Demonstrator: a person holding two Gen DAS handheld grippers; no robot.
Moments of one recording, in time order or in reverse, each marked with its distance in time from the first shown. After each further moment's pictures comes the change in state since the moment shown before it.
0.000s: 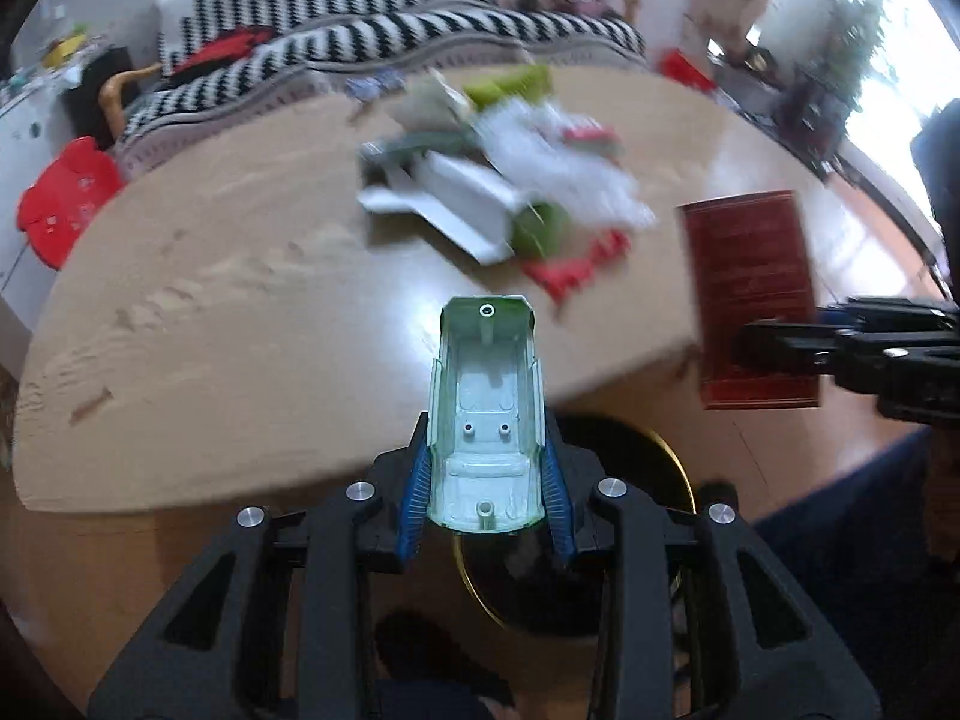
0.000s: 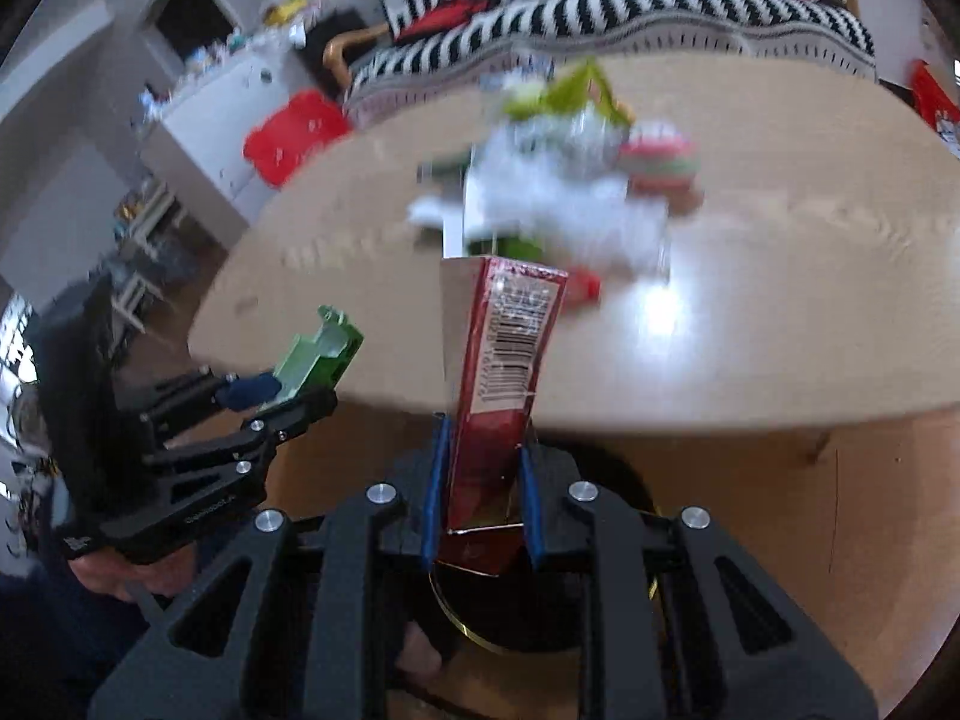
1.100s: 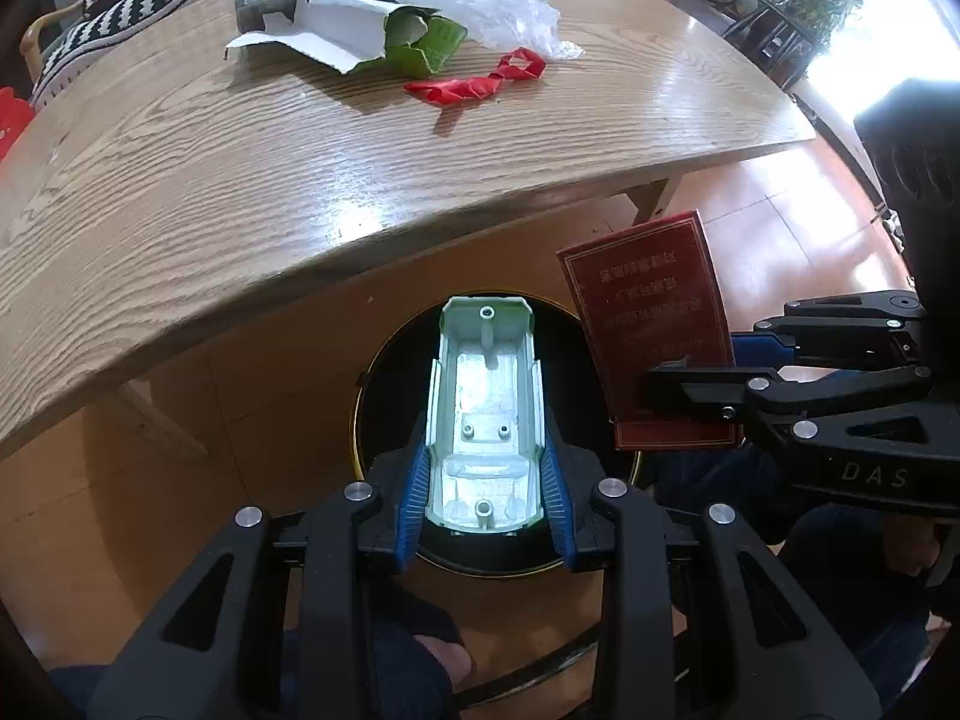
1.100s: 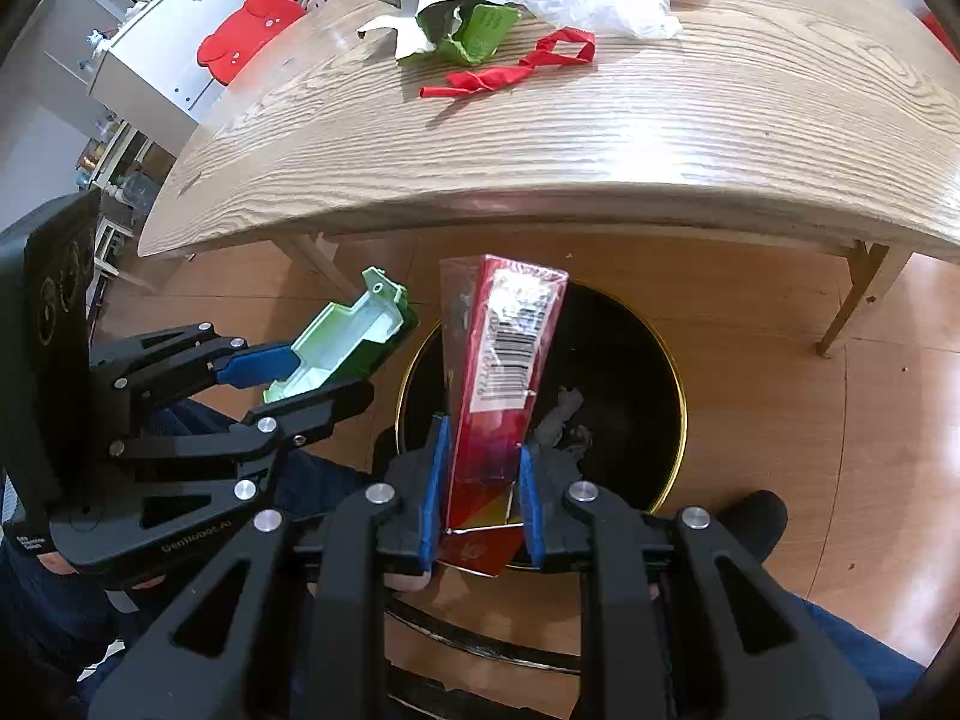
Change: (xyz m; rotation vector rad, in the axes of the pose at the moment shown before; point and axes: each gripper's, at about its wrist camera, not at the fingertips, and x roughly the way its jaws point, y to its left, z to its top) left arm 0.057 -0.021 -0.031 0.008 0.218 -0.165; right arm 0.048 -0.008 -0.042 0.053 0.212 -0.048
